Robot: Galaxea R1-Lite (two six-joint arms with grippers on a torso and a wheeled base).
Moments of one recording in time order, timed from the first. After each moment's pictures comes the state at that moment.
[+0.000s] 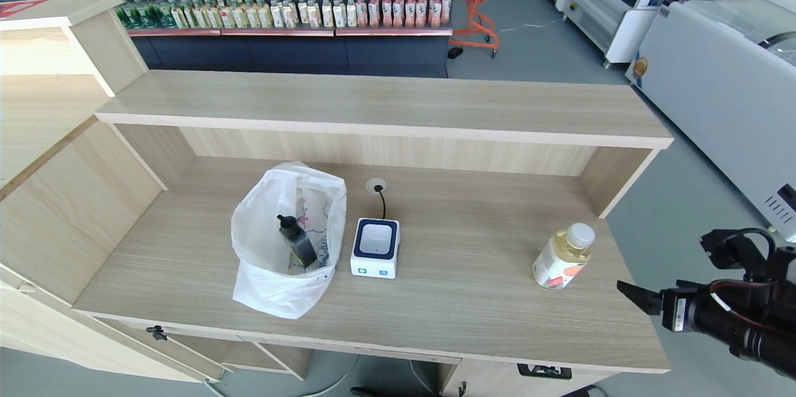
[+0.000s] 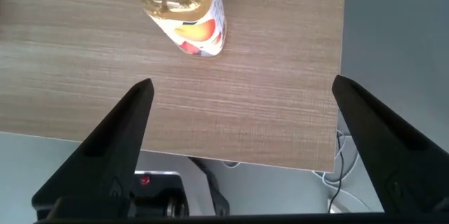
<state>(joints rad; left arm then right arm) 0.00 0.00 0.00 0.00 0.00 0.00 -0.11 1.73 -0.16 -1.15 0.17 -0.06</state>
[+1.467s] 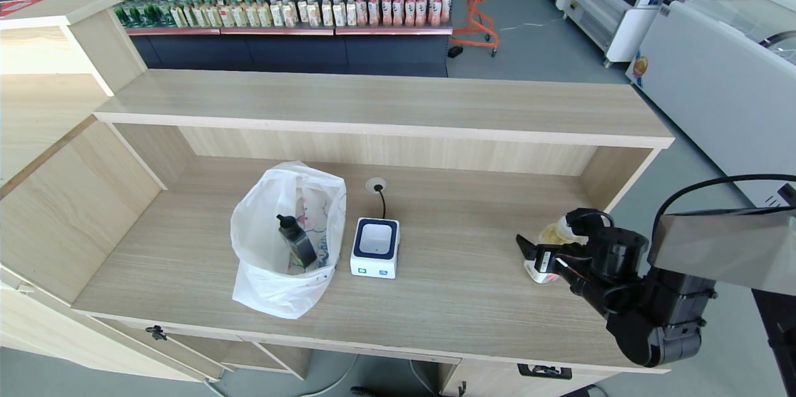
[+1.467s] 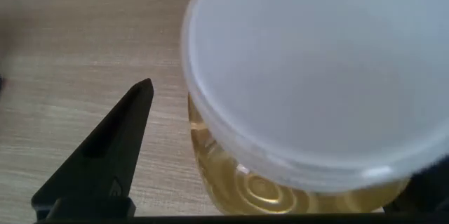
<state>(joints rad) 0.00 0.00 0.00 0.00 0.00 0.00 0.18 2.39 -0.67 -1.55 -0.07 0.11</state>
